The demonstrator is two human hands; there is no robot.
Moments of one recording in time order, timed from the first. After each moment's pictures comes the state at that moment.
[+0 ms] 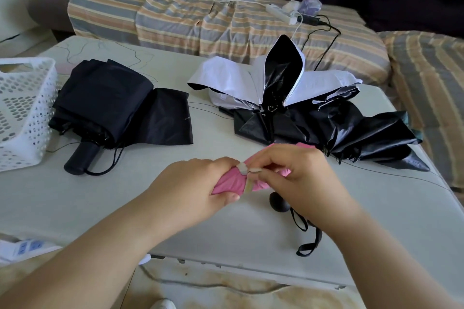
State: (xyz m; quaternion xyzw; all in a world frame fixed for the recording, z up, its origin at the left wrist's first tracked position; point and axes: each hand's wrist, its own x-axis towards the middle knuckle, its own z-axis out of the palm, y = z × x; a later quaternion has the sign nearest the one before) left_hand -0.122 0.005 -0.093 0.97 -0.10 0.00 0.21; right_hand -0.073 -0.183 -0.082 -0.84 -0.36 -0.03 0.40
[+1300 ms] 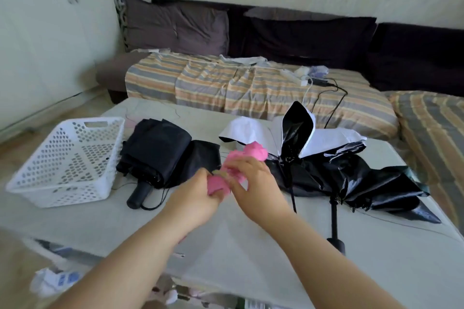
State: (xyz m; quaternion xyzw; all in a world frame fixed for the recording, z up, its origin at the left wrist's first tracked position) left_hand -0.134 0.049 -0.061 0.91 0.16 0.03 0.39; right_hand -0.076 -0.081 -0.062 -0.89 -0.28 -0.05 0.35
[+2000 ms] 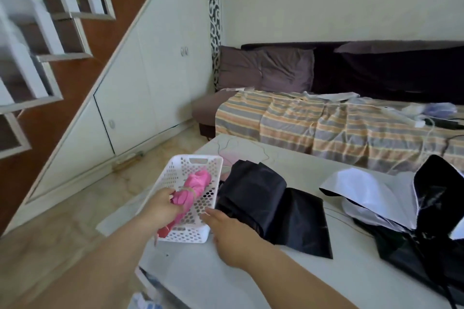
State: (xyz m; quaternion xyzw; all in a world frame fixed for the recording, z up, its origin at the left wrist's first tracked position) left_hand -0.164 0.317 -0.064 0.84 0.38 0.12 0.37; right_hand -0.080 0.156 -0.101 -0.81 -0.55 0.12 0.14
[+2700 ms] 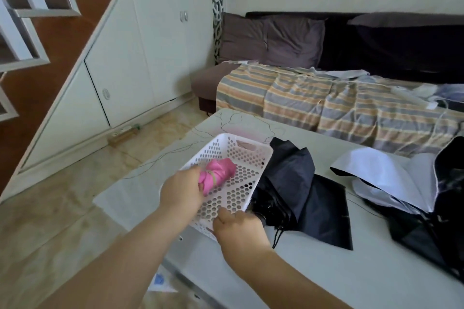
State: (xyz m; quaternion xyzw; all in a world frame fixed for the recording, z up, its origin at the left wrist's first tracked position) left_hand -0.140 0.306 -0.104 0.93 0.33 0.15 0.09; right_hand -0.105 0.161 -0.143 -0.84 -0.55 -0.06 0.02
